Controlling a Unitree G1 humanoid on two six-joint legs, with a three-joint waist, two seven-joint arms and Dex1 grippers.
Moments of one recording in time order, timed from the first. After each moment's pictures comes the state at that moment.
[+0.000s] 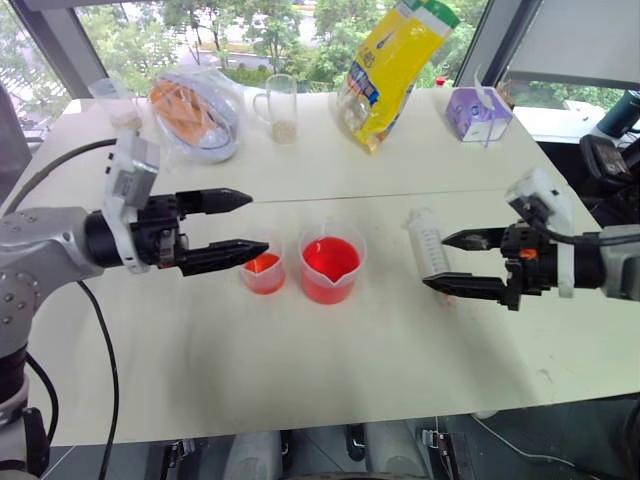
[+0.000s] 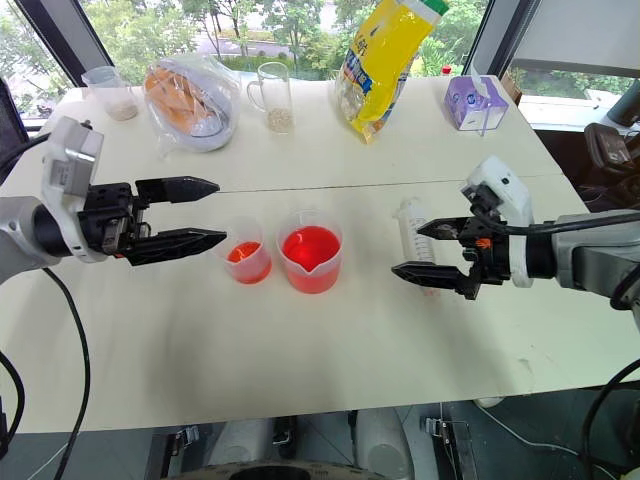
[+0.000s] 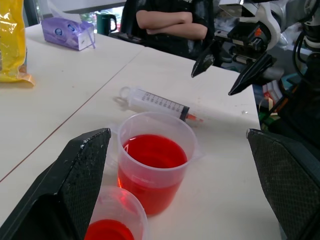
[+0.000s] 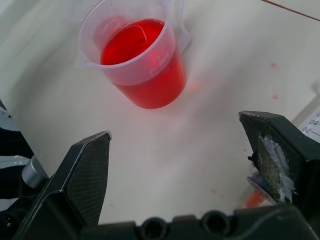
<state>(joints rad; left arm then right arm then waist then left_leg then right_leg) -0.43 0.94 0.30 -0.43 -1.07 0.91 -0.92 -0.44 -1.10 -0.29 -0.55 0.97 1.30 0.80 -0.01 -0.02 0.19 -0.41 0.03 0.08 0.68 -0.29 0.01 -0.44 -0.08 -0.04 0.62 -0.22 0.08</state>
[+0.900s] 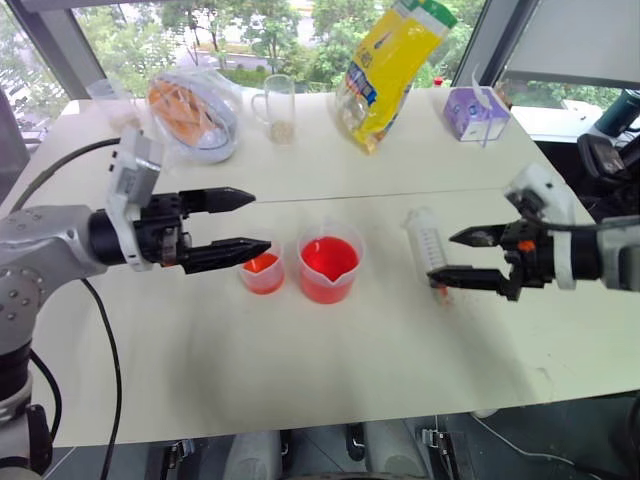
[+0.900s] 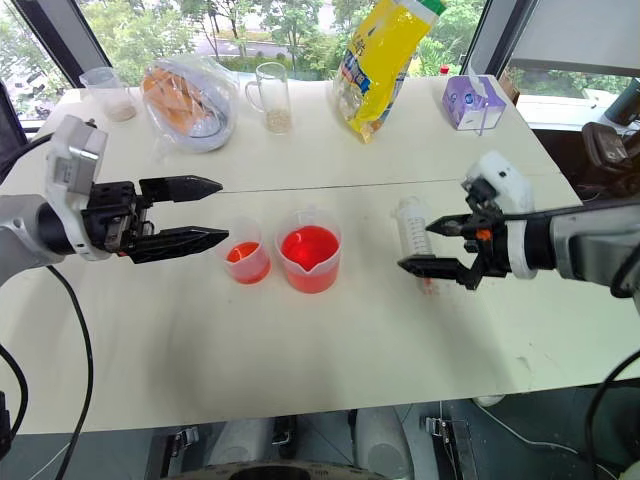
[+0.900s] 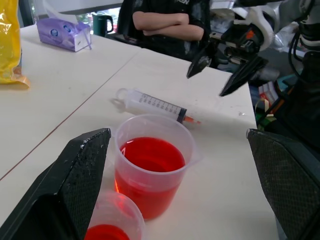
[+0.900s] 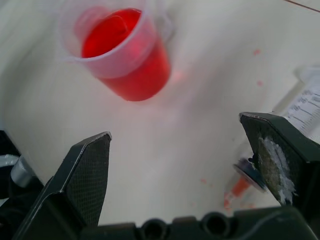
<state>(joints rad) -0.45 0.93 0.28 -0.41 -1.07 0.90 -0.93 -0.59 -1.10 -0.19 -0.44 0.94 1.42 0.68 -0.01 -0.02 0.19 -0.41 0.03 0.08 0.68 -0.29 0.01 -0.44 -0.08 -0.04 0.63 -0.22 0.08</state>
